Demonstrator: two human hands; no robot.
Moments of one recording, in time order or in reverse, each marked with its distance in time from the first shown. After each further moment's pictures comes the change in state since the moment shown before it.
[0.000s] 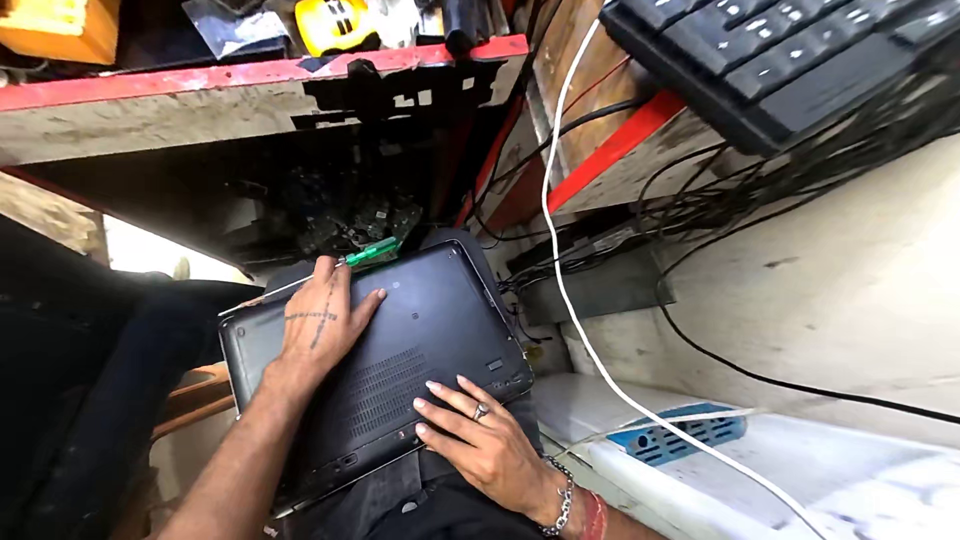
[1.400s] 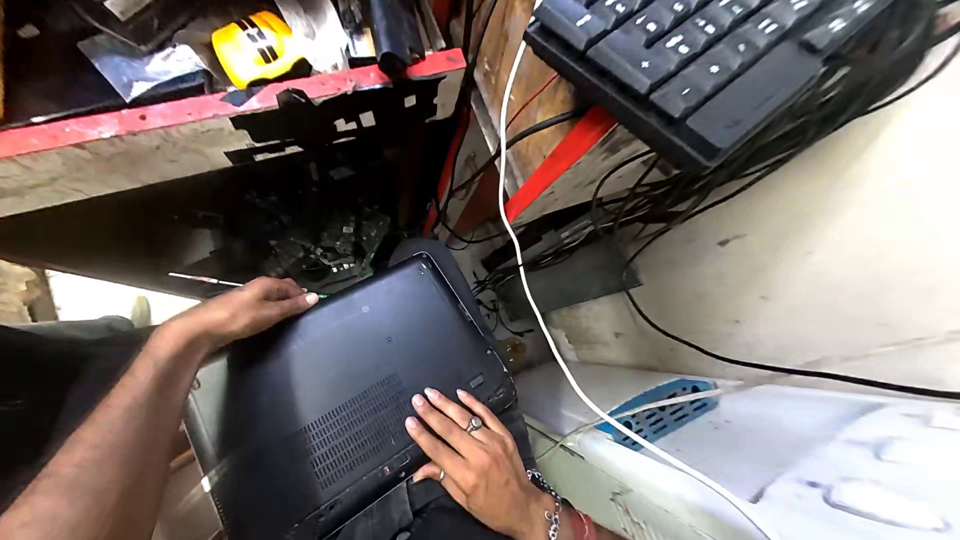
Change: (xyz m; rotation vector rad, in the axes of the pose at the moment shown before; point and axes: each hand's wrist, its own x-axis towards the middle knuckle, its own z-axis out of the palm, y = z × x) left_hand 0.074 -0.057 -0.043 -0.362 -0.633 0.018; right_hand 0.001 -0.011 0.006 -0.241 0.008 0.221
